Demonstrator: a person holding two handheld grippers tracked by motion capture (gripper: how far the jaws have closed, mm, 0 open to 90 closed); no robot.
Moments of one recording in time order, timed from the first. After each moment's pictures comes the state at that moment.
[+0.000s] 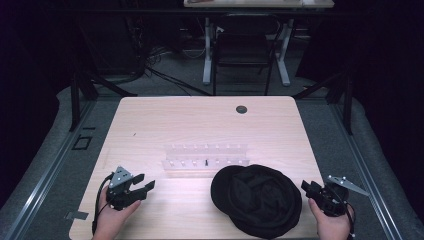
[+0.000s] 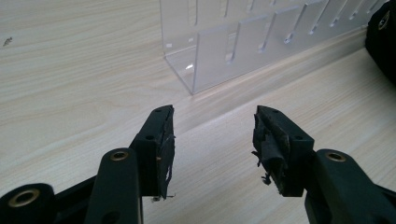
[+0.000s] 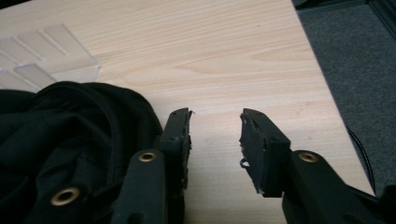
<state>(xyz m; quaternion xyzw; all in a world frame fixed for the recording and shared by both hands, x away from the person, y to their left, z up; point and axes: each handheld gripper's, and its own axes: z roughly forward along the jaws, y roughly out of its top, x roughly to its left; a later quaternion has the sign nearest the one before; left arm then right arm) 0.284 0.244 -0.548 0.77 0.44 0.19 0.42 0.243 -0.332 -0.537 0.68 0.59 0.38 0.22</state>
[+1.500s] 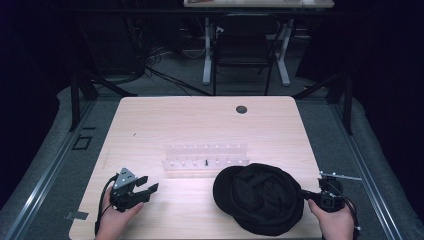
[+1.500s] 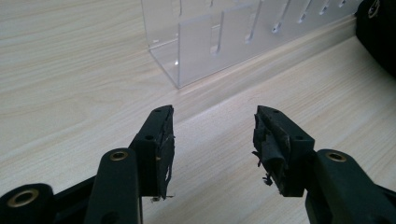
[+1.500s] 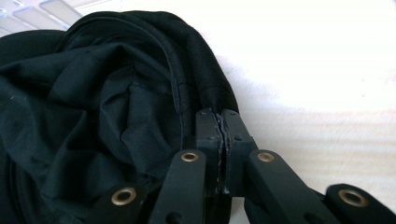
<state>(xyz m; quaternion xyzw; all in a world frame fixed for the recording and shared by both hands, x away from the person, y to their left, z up) 0.282 0.236 -0.550 0.78 0.43 0.18 0.41 0.252 -0.323 -0.515 0.70 0.64 0.31 0.07</state>
